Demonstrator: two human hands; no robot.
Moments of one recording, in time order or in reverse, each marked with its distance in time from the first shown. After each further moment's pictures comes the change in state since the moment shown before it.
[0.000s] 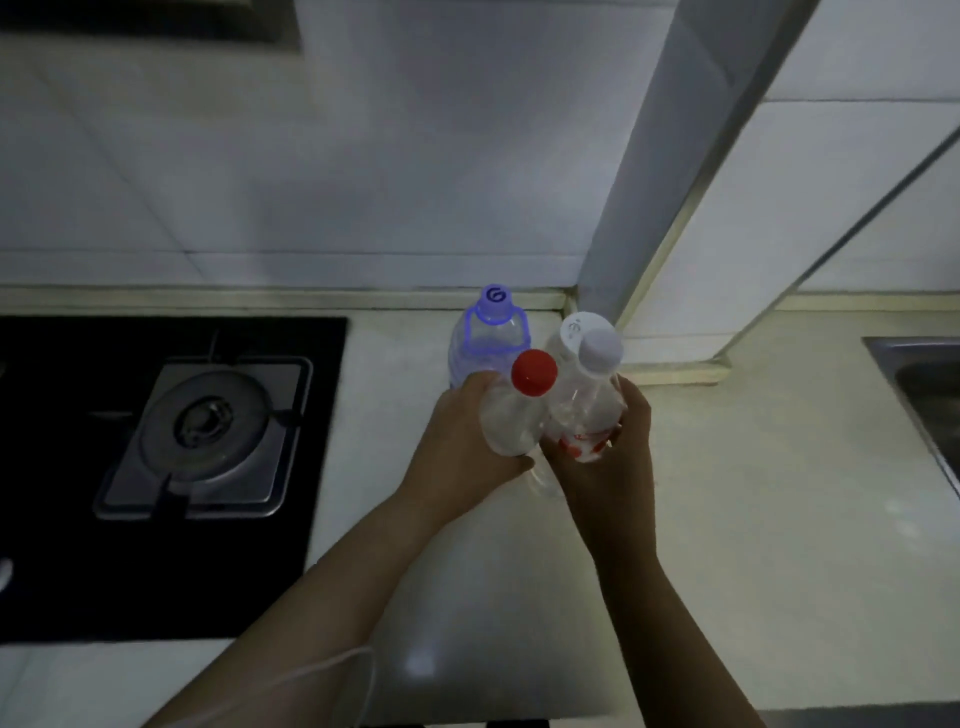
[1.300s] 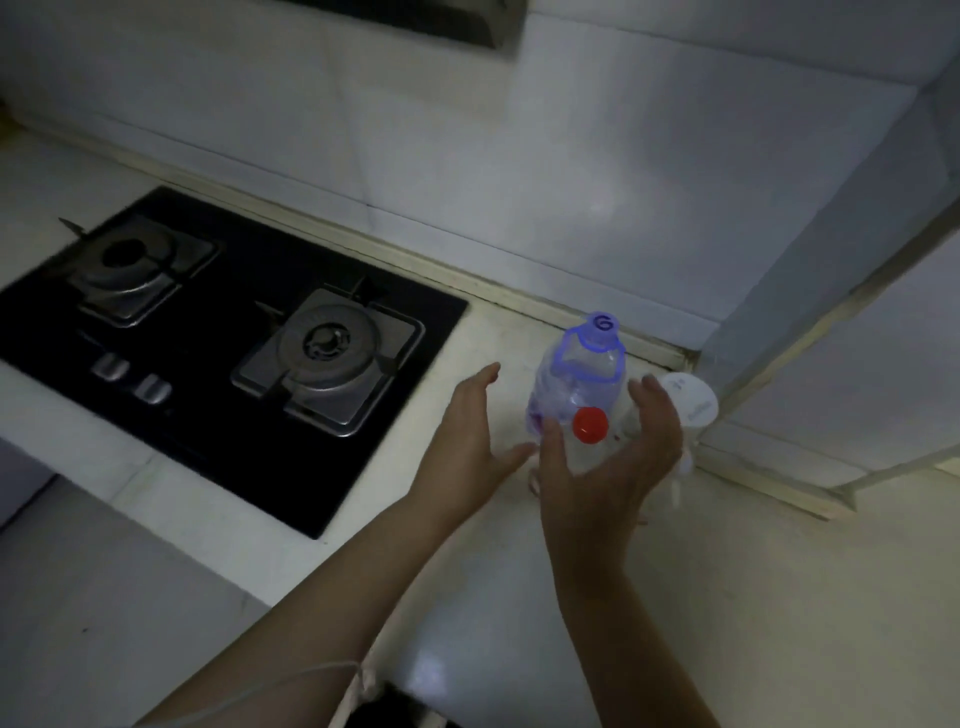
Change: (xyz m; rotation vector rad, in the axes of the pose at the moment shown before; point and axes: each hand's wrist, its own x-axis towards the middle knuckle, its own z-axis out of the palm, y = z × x) left_hand -0.040 -0.007 0.000 0.032 0.461 -0.273; right_hand 0.001 -0.029 0.038 0.028 0.192 -0.499
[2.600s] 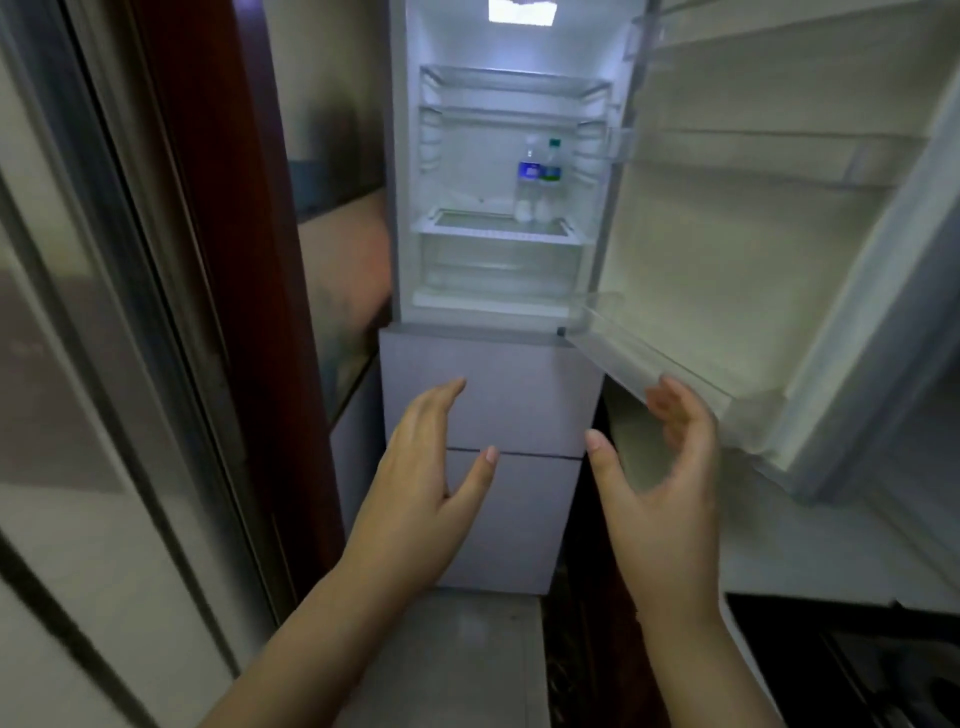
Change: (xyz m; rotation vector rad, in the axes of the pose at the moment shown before) left_hand -0.335 -0.291 -0.761 0.433 1.216 -0.343; right_hand -0.361 -0.687 0.407 1.048 -1.045 -0.423
